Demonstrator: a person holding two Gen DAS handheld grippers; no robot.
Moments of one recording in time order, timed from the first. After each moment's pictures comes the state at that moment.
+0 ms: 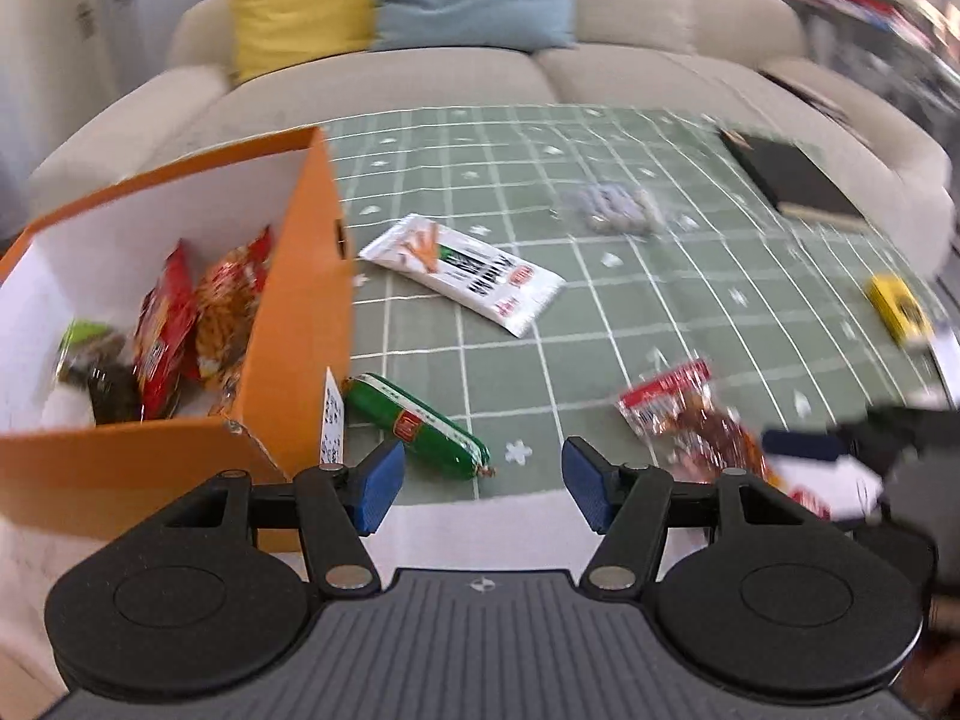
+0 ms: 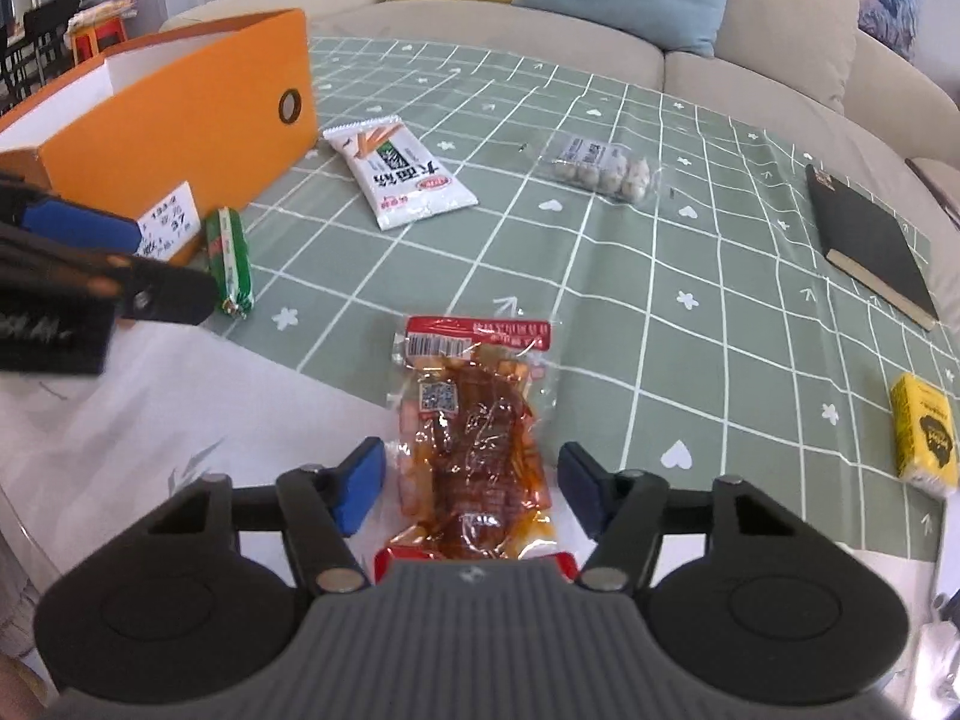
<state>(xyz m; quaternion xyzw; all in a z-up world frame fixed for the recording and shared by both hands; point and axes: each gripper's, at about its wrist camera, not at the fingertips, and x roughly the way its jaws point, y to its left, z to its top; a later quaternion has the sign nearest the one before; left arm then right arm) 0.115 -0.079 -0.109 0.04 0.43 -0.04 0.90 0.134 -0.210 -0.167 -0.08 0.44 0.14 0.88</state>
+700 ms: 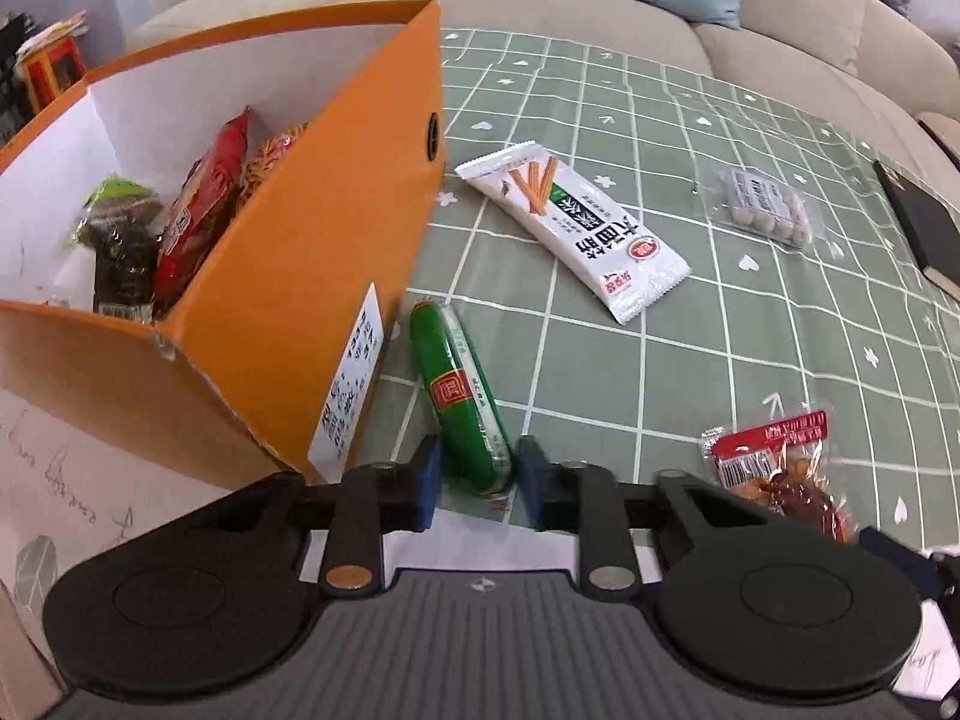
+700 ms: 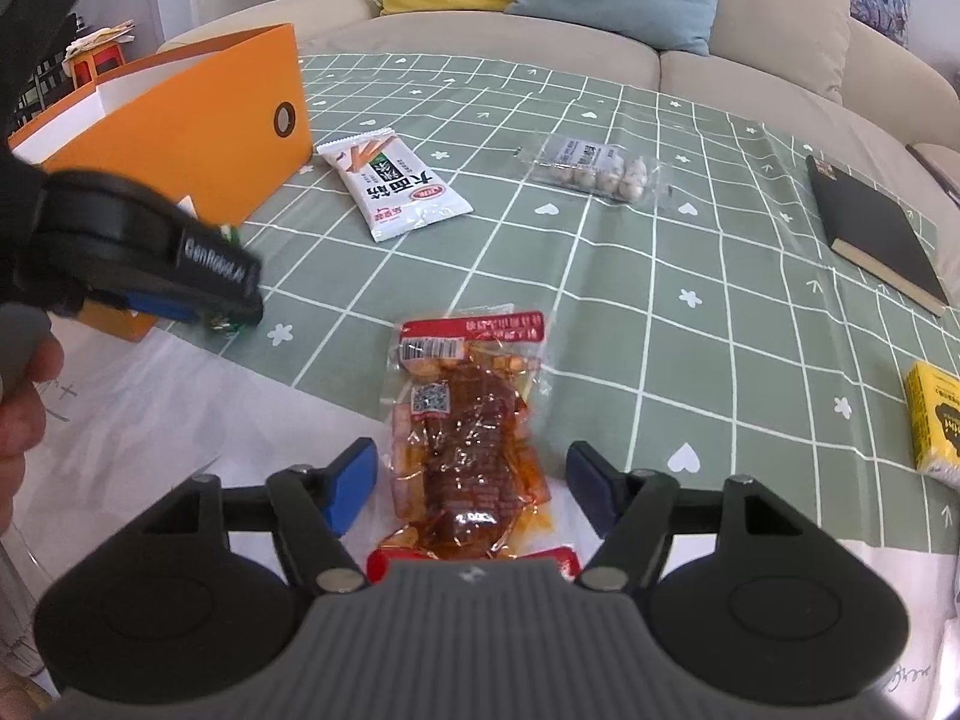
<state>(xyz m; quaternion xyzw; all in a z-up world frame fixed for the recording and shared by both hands) 0.159 -0.070 -0.154 -0.05 0.48 0.08 0.87 0.137 -0.213 -0.171 -0.06 0.43 0.14 0.89</state>
